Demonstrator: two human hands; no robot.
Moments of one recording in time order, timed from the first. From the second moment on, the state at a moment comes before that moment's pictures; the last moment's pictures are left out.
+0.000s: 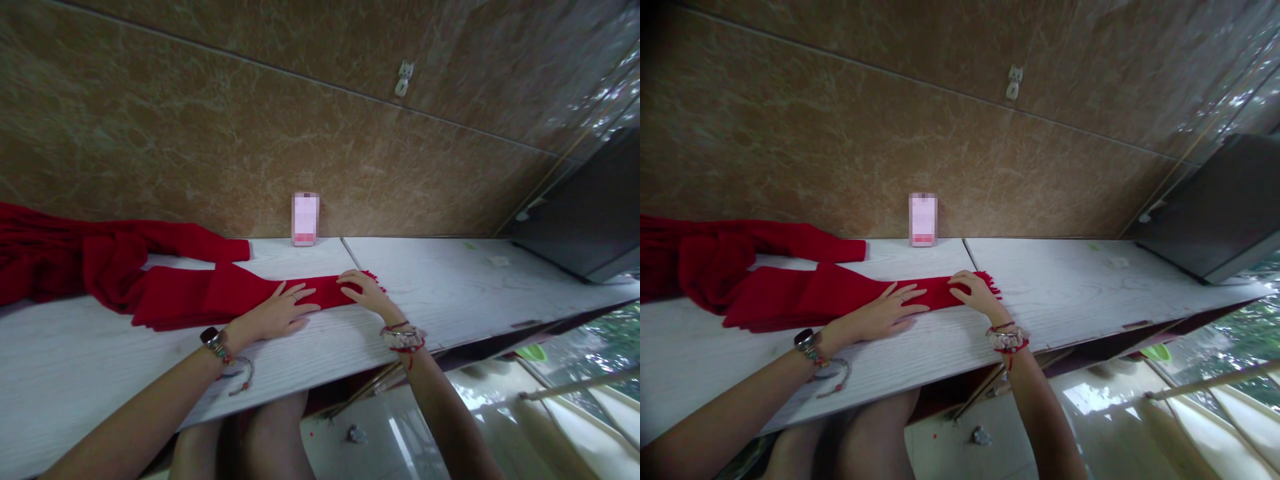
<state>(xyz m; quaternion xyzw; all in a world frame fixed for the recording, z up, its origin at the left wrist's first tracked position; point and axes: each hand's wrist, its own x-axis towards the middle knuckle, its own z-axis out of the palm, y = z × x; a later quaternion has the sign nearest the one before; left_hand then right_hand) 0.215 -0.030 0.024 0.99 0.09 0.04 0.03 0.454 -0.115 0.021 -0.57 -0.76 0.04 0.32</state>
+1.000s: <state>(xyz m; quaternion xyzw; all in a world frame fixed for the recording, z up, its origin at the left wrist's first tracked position) 0.216 -0.031 0.024 0.99 0.12 -0.02 0.08 0.463 -0.113 0.001 -0.76 -0.64 -0.04 0.10</state>
